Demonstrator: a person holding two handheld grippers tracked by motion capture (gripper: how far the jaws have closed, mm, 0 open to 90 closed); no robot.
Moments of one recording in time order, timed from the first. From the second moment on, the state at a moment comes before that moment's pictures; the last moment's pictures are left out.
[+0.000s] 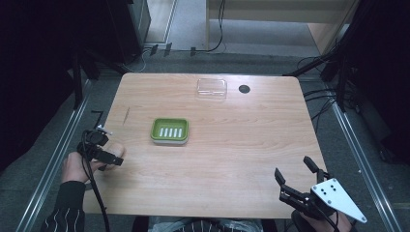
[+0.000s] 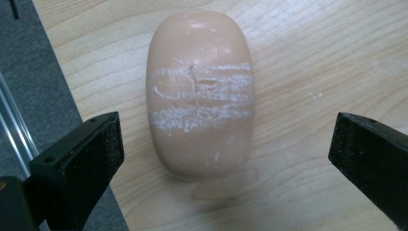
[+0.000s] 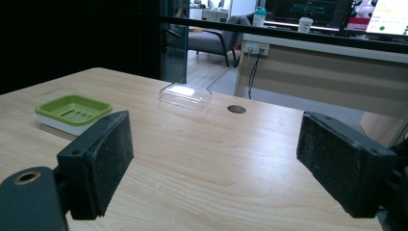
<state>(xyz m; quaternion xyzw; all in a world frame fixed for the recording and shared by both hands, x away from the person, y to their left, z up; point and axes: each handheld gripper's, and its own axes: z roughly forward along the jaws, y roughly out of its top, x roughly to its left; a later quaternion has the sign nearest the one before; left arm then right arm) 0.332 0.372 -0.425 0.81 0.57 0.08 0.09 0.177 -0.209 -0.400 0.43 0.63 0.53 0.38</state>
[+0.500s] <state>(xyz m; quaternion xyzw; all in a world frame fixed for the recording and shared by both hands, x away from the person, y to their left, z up) 0.355 0.370 -0.437 0.82 0.57 0.08 0.07 0.176 -0.211 -0.400 0.43 0.62 0.53 0.38</state>
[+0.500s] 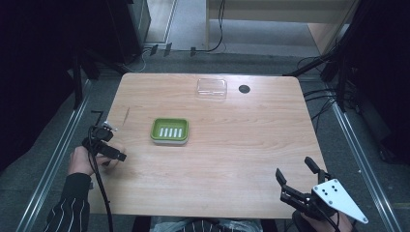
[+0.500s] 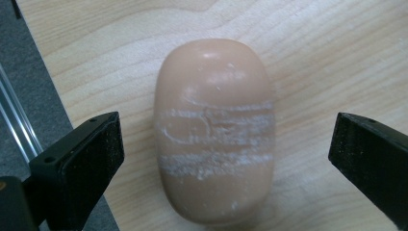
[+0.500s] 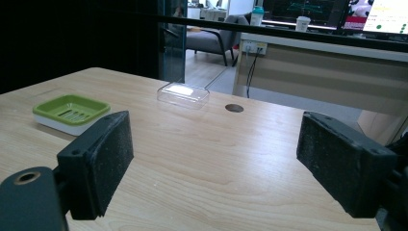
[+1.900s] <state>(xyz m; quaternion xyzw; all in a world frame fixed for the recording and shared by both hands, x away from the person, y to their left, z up) 0.356 0.372 -0.447 0.82 0.57 0.07 0.06 0.176 -0.211 -0.400 0.43 0.62 0.53 0.38</state>
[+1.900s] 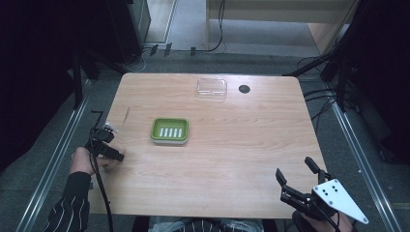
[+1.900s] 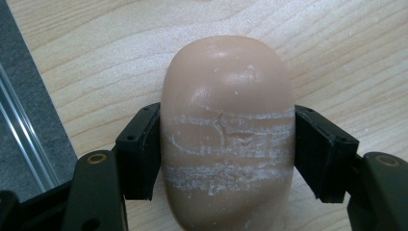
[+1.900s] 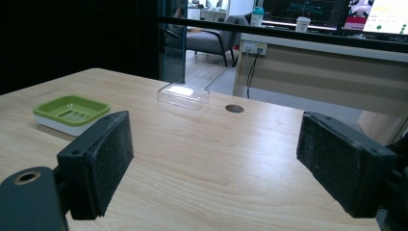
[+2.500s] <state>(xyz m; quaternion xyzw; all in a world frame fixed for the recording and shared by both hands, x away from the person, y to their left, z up) 0.352 0.360 -0.434 0.84 0.54 0.08 0.06 0.176 -0.211 -0.399 0.43 0.62 0.53 0.38</state>
